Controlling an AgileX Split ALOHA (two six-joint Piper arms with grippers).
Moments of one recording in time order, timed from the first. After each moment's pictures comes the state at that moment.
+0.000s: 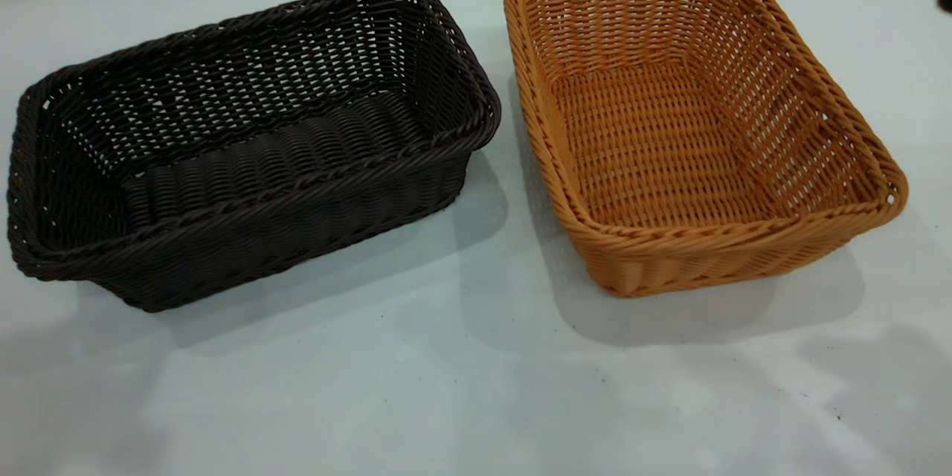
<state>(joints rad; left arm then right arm) 0.01 0.82 -0.71 -0.70 0.61 0.84 -0.11 1.08 -0.37 1.17 0.82 0.25</state>
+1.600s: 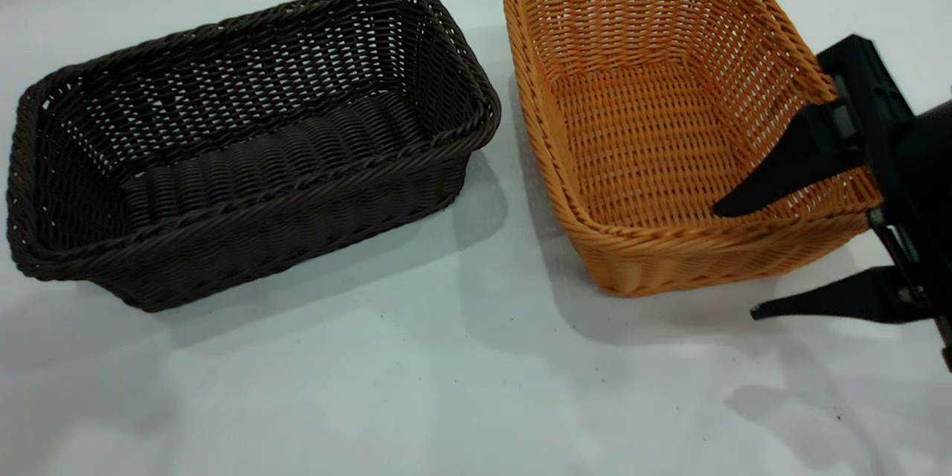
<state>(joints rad) 0.01 0.93 -0.71 -0.70 0.60 0.84 0.20 1.69 -0.39 1.75 0.57 -0.27</state>
